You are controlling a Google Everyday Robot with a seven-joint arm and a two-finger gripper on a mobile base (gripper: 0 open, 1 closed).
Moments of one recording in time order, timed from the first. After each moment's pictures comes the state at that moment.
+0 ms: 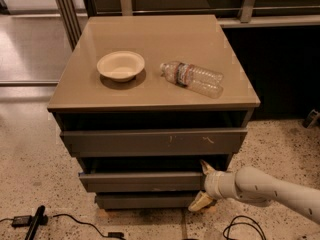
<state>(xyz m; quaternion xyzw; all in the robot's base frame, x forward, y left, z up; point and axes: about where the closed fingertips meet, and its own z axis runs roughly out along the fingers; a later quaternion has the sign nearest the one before) 0.528 -0.142 0.418 -0.57 0.73 0.12 0.37</state>
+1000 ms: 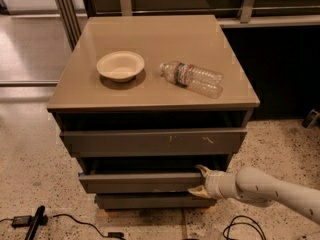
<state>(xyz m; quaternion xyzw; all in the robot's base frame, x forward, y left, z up) 0.526 -0.144 0.415 -0.57 0.73 0.12 0.37</state>
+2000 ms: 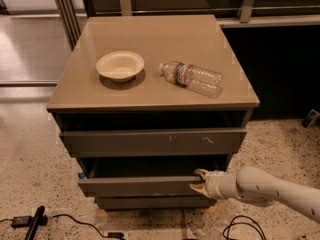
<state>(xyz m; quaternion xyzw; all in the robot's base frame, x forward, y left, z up) 0.526 -0.145 0.424 -0.57 0.73 0.12 0.37</state>
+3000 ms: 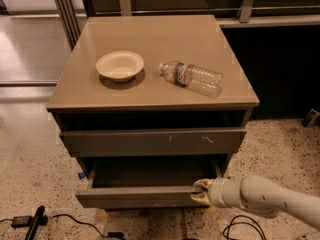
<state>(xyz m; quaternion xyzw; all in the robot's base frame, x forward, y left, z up) 0.496 -0.149 0.429 -0.55 0.74 0.12 0.37</state>
